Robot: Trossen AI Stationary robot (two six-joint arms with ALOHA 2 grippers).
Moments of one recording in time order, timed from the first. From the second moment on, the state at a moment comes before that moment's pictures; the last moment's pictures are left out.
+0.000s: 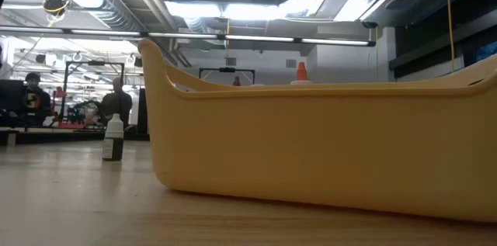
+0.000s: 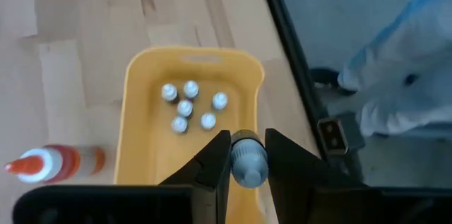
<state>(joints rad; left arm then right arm) -0.39 1.99 1.96 -0.89 0.01 -0.20 -0.14 0.85 0.77 -0.10 -0.15 -0.22</state>
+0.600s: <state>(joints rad) -0.41 2.07 1.96 -0.82 0.00 -0.33 -0.14 0.85 0.77 -0.10 -0.15 -0.22</state>
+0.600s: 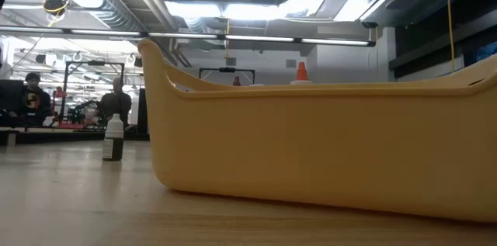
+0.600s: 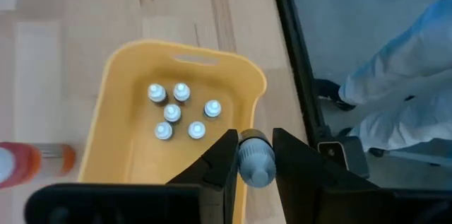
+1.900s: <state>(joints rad) -0.41 2.27 1.96 -0.71 0.03 -0.20 -0.14 0.85 0.77 -0.11 -0.15 -0.22</state>
